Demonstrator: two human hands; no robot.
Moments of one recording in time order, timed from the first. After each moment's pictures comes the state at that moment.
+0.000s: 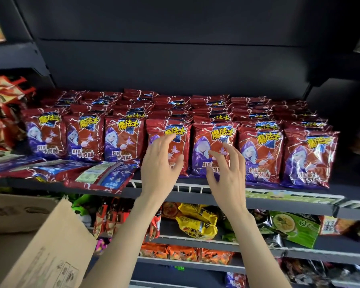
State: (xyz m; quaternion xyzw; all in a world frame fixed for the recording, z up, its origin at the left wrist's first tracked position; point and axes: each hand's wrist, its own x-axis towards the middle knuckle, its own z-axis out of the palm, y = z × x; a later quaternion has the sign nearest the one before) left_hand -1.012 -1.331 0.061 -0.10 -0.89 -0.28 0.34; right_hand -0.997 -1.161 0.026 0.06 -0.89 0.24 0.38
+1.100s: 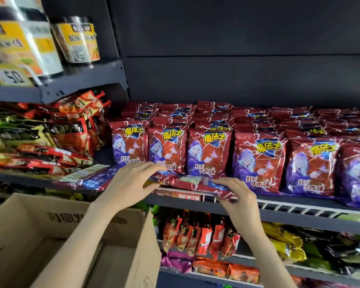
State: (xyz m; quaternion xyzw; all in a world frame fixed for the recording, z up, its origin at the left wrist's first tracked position) left_hand -1.021 -1.645 0.076 -0.26 -0.94 -0.04 0.21; right_hand -0.992 -1.367 0.027 0.13 -0.86 0.45 0.21
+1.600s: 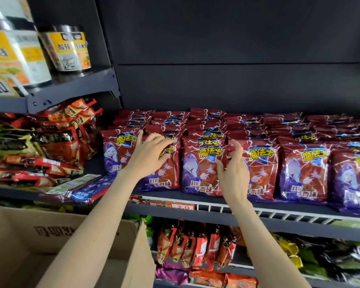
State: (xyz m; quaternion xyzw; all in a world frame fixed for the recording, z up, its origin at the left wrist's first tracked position) left_hand -1.117 -1.602 0.098 -0.20 -0.96 -0.01 0.20; right_hand -1.069 -1.377 0.060 -0.03 -0.87 0.38 0.31
